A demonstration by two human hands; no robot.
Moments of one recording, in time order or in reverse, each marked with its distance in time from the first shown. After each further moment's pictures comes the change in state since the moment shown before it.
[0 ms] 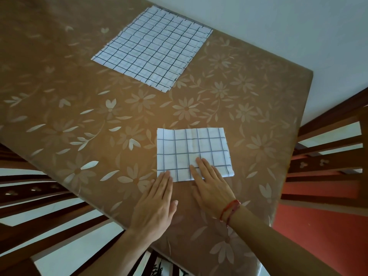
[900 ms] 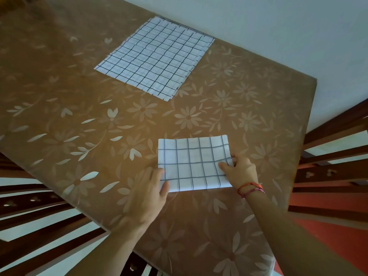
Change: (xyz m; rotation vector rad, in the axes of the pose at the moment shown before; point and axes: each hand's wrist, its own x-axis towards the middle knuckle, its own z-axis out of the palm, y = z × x) left_hand 0.051 -0.025 -0.030 -0.288 0.319 -0.211; right_hand 0.051 0.073 -0.035 0.677 0.083 0.789
